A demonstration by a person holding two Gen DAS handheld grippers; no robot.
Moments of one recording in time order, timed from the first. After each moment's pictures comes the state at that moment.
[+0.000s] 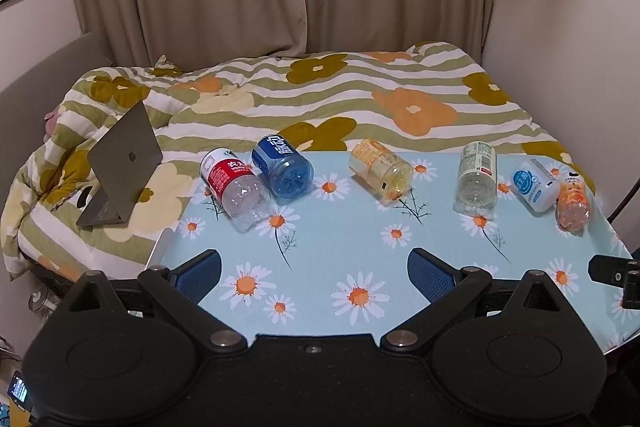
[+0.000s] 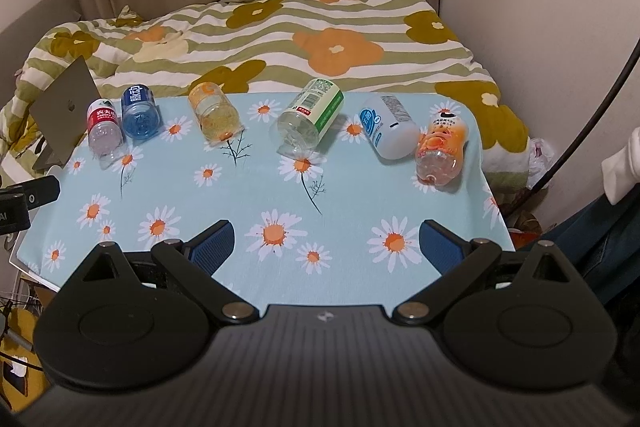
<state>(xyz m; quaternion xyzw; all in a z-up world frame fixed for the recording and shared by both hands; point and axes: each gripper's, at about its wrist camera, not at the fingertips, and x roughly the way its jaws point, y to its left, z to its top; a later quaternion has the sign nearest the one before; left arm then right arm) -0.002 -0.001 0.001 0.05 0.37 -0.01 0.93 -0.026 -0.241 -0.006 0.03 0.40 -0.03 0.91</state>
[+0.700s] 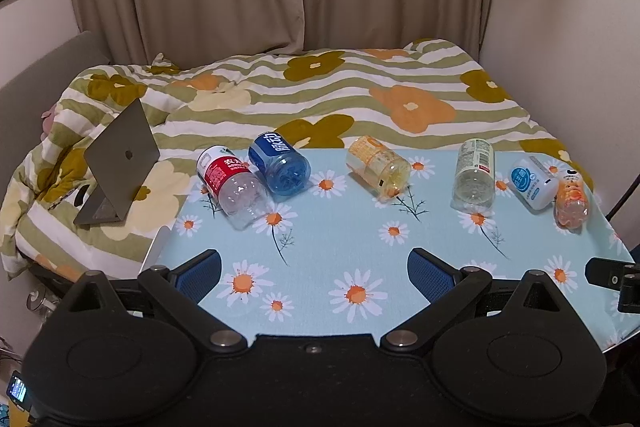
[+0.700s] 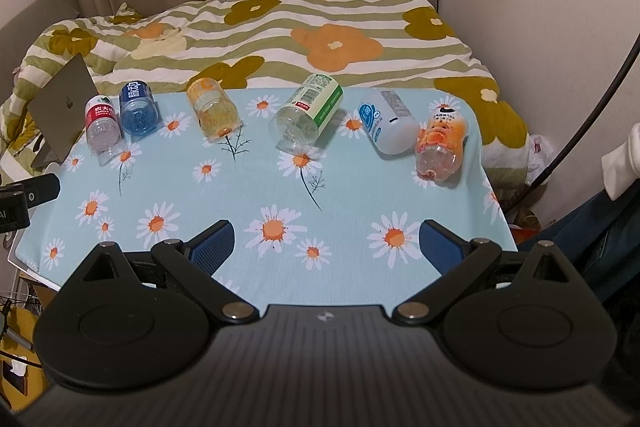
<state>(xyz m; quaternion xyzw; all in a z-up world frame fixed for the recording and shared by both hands) -0.002 -0.003 -0.003 0.05 0.37 -0.01 0.93 -0.027 -0.240 -0.010 0.03 0.41 -0.04 0.91</state>
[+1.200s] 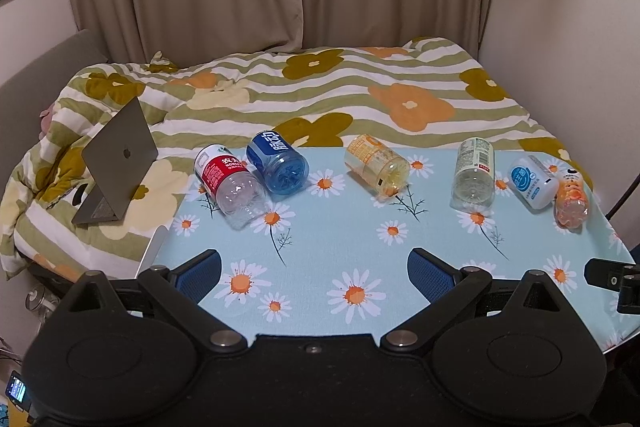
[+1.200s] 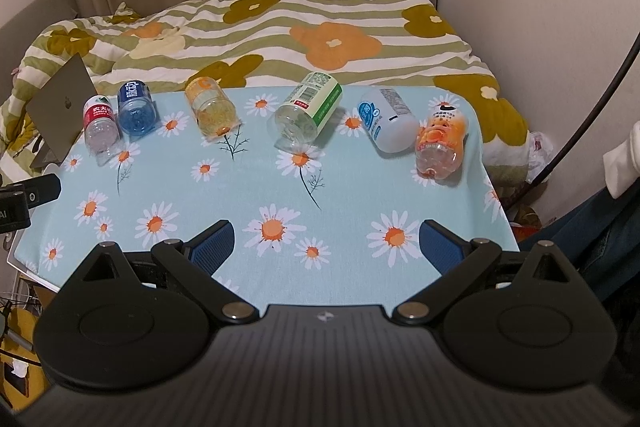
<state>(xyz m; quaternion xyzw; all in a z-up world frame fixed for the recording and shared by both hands) 0.001 -0.004 -0.002 0.05 0.37 -0.01 0.93 -0.026 -0.240 -0.010 0.03 0.41 -0.04 0.91</state>
